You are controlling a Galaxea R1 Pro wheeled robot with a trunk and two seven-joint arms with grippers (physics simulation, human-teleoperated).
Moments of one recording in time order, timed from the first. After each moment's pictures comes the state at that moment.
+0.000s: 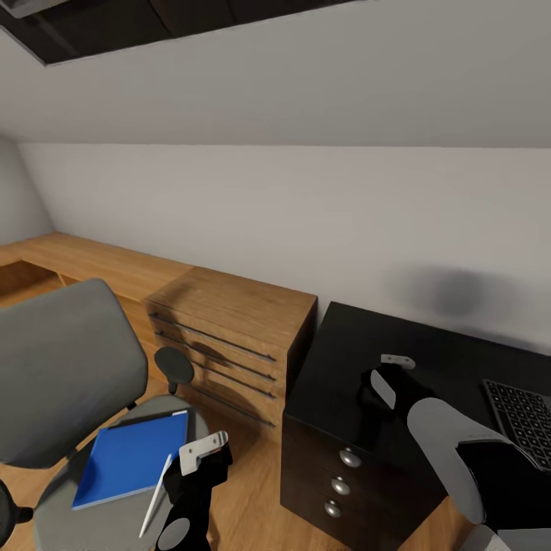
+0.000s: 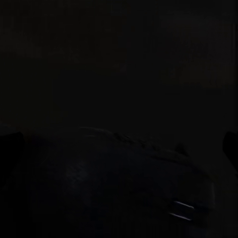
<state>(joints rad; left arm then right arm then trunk) -0.08 0.06 -0.61 -1.61 0.53 0.22 0.92 -1.00 -0.04 0.08 -0.23 -0.24 0.38 -0.38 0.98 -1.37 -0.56</state>
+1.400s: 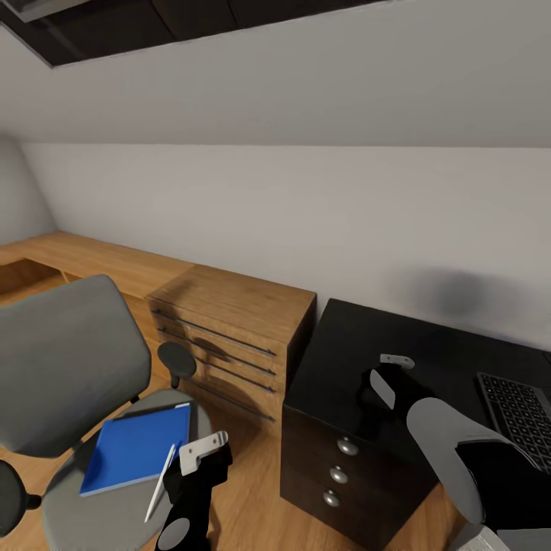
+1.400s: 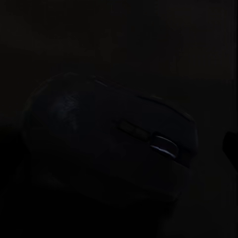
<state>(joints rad) -0.08 0.06 -0.61 -1.61 0.53 0.22 0.92 -1.00 -0.04 0.08 -0.24 -0.24 0.39 -0.38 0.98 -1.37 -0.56</state>
